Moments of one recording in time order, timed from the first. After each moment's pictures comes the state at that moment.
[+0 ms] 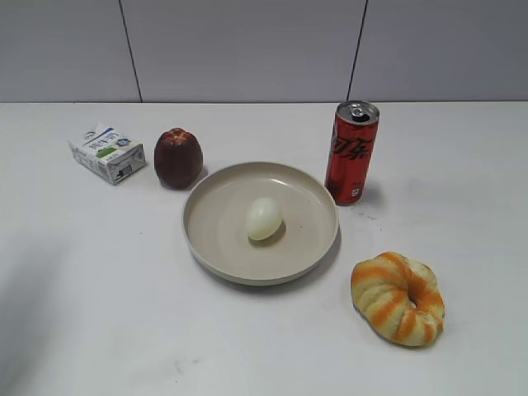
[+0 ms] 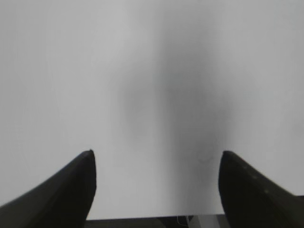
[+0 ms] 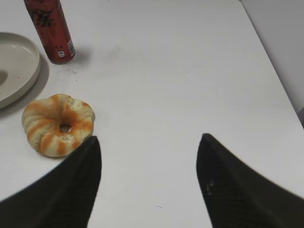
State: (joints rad) left arm -0.08 1.45 -1.02 -0.09 1.20 0.20; right arm 0.03 0.00 -0.50 0.07 1.05 -0.01
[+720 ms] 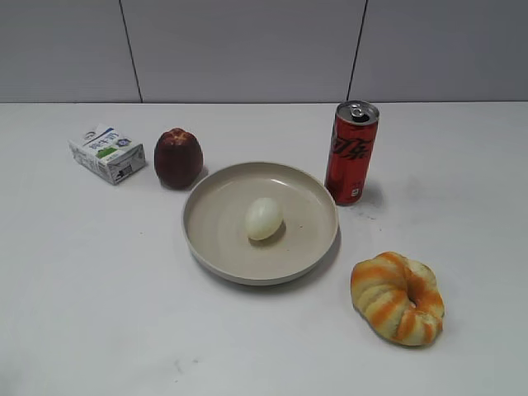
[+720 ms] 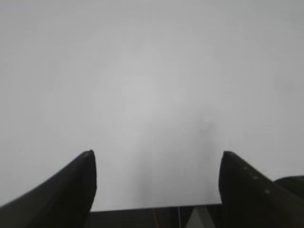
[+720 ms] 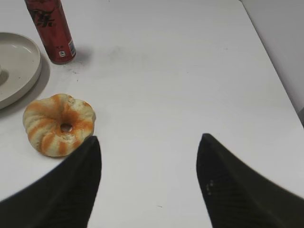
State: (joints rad) left arm -0.07 0.58 -0.52 -0.09 1.05 0.20; right arm 0.03 0.00 -0.50 0.07 1.05 -0.01
